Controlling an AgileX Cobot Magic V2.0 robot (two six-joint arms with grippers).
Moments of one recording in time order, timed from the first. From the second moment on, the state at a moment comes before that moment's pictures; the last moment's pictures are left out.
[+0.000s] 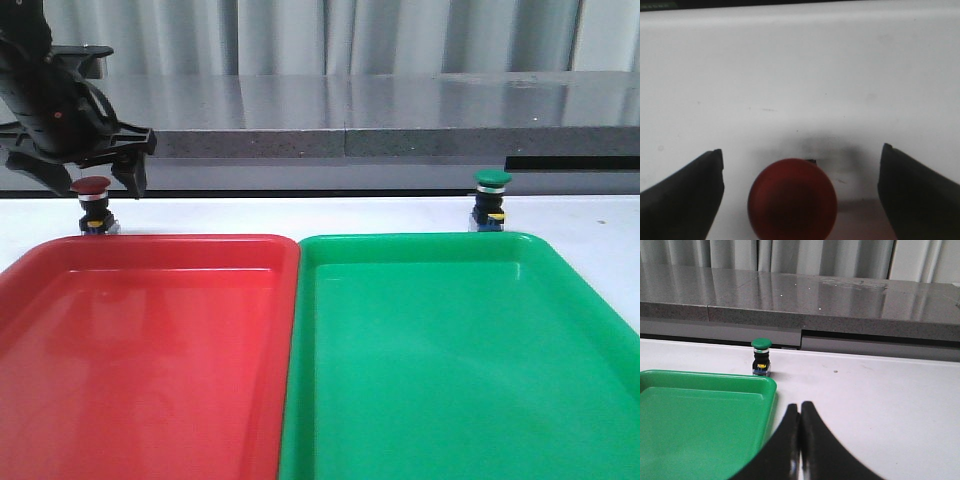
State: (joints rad) left arm -0.14 2.11 -1.59 0.05 0.50 -0.16; right arm 0.04 -0.01 0.03 0.02 0.08 -0.04
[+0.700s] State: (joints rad) left arm -0.14 2.11 -1.62 0.05 0.57 -0.16; right arm 0.04 -0.01 0.03 0.02 0.08 -0.04
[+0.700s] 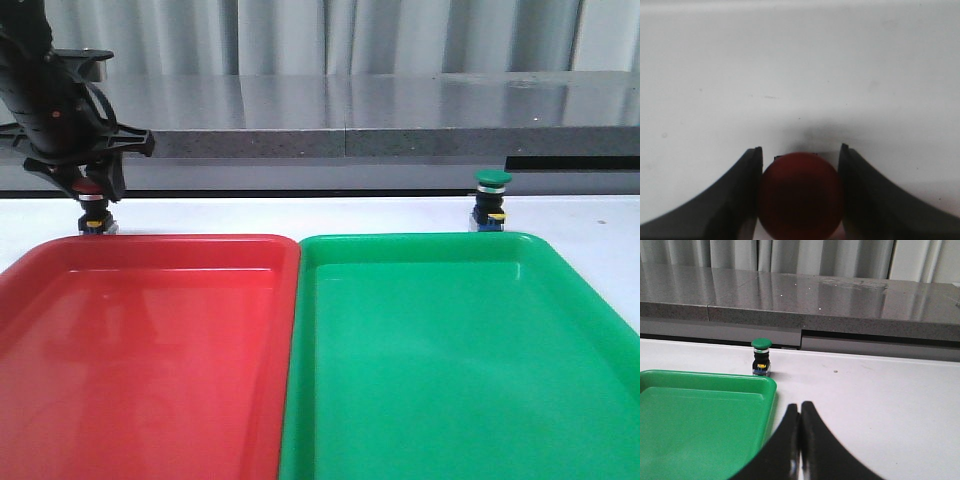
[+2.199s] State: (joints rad) left arm -0.36 1.72 -1.06 -0.12 0.37 -0.24; right arm 0.04 -0.01 0.03 0.02 0.08 -0.04
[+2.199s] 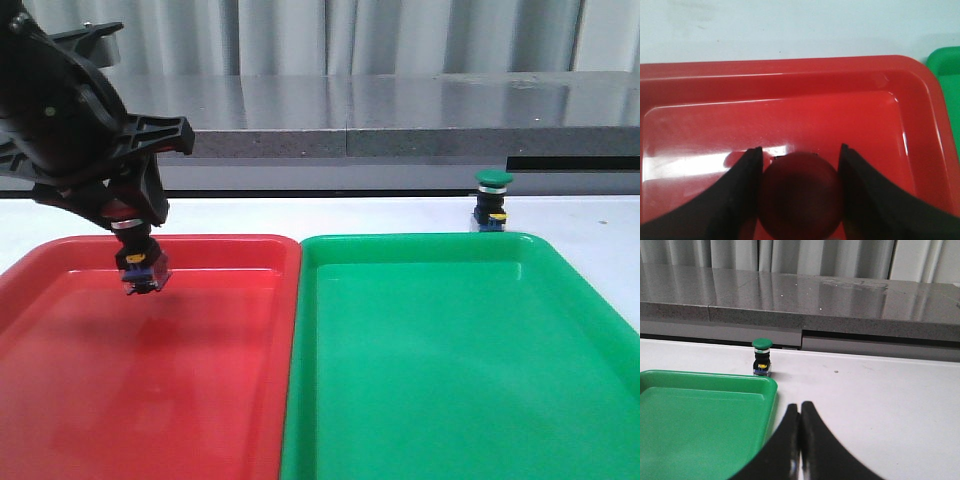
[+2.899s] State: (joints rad) left arm -0.36 1.76 -1.03 -0.12 0.32 -0.25; right arm 0.04 -0.01 0.03 0.02 0.08 -0.04
